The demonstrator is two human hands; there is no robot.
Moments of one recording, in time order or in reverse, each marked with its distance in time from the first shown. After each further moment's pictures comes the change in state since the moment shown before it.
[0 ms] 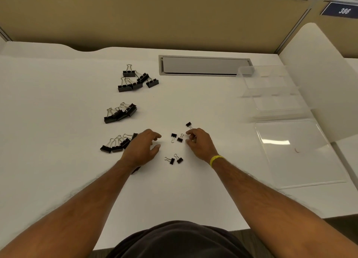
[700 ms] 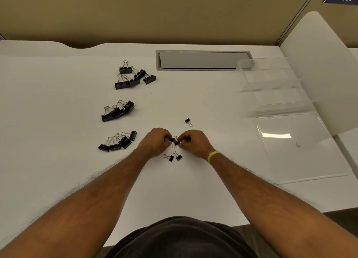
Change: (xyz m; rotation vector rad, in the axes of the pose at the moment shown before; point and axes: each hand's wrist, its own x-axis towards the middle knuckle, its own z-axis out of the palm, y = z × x) left_hand 0.041 0.027 0.023 -0.019 -0.181 -0.113; right_hand -0.003 -0.012 0.002 0.021 -0.166 -0.001
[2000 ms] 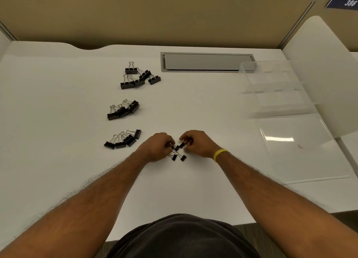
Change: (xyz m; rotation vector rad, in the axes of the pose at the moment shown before) left_hand -0.024 -0.006 -0.003 0.043 -0.076 0.119; right_hand -0.005 0.000 -0.009 -0.007 -0.156 -0.073
